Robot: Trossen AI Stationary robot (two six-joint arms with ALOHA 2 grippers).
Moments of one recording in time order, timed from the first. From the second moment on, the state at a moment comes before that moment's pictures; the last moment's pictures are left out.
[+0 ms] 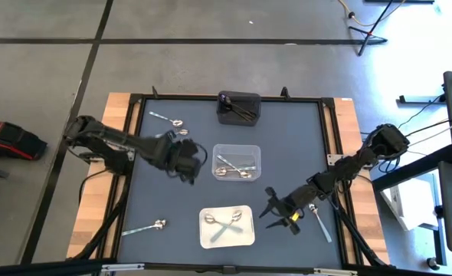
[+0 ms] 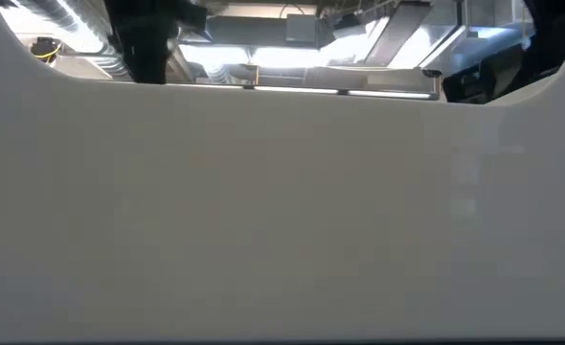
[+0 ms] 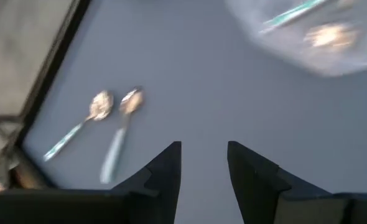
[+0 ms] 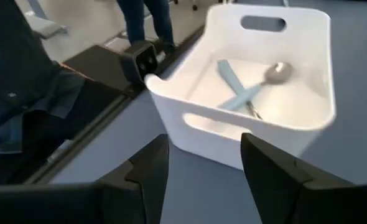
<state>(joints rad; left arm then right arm) -0.20 1.50 1.25 -1.22 -0.53 -0.71 0.55 1.49 0.44 0.66 -0.05 0.08</state>
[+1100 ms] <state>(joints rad) 0.68 1.44 0.75 -0.69 -0.11 -0.09 0.31 1.49 0.44 0.52 -0.11 -0.06</state>
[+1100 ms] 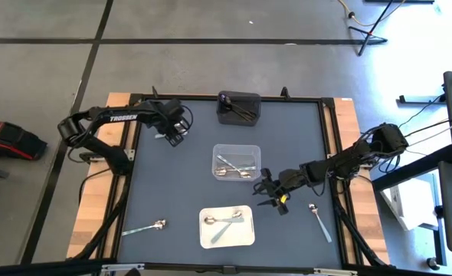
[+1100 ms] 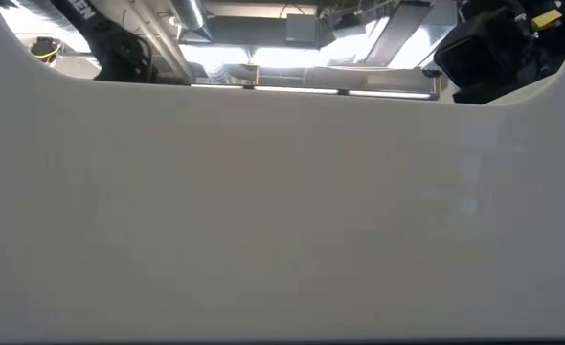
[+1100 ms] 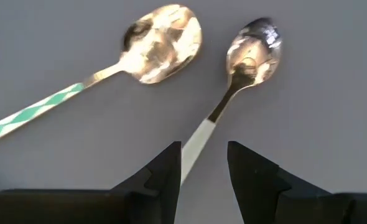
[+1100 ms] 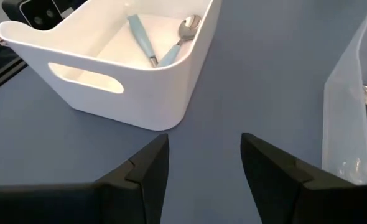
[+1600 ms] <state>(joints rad) 0.77 1.44 0.64 -0.53 -0.06 -0.01 0.31 1.49 0.44 0.52 -0.11 -0.06</state>
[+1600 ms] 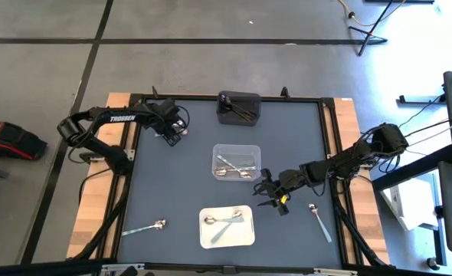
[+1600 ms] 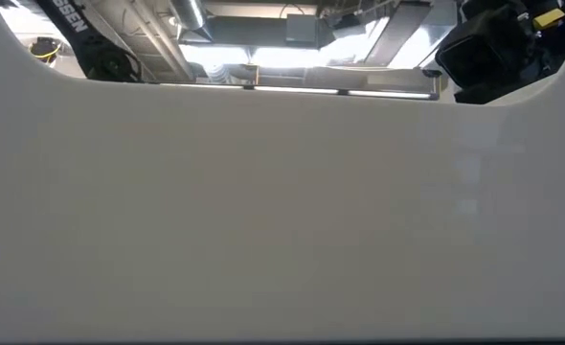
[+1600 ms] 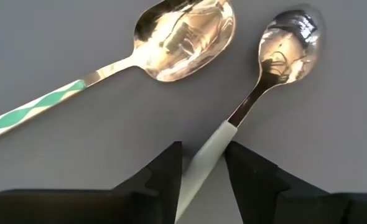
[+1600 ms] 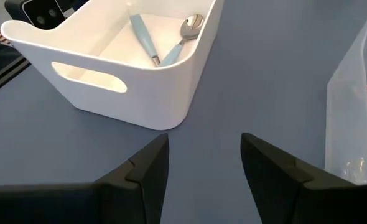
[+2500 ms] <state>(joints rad) 0.43 1.44 0.79 -0.68 -0.11 -0.15 0.43 1.40 0.45 0.44 -0.08 0.10</state>
